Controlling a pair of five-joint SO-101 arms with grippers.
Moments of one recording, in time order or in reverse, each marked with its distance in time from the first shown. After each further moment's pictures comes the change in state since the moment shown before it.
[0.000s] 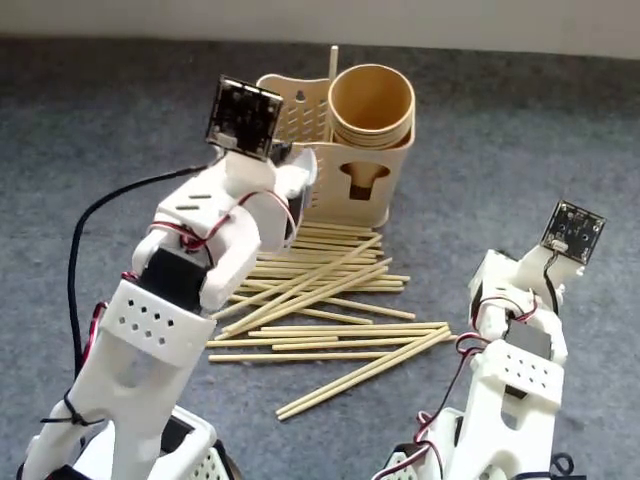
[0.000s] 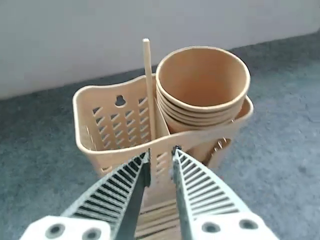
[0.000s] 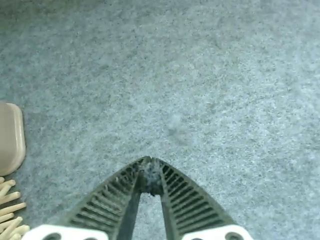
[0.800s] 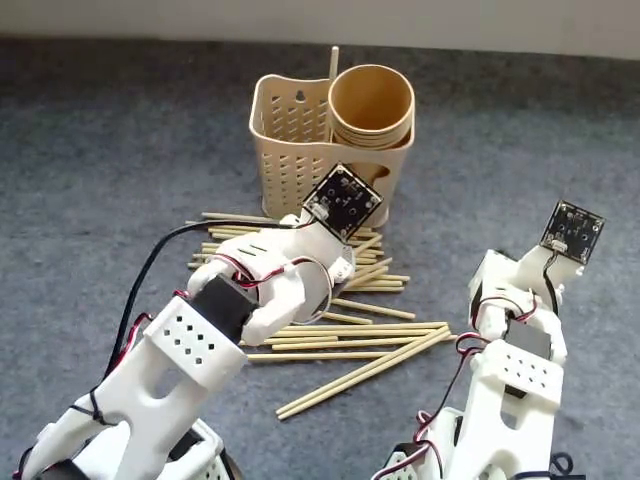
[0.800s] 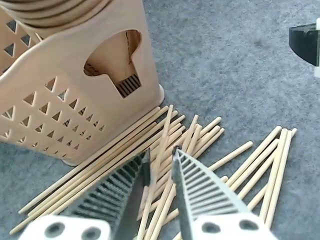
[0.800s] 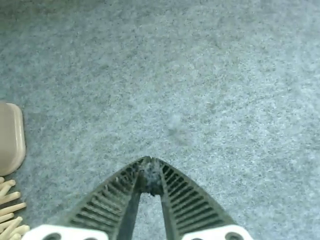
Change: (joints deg) left arm 13.0 -0.5 10.8 6.7 -10.8; right arm 0.0 0.0 0.0 0.0 0.0
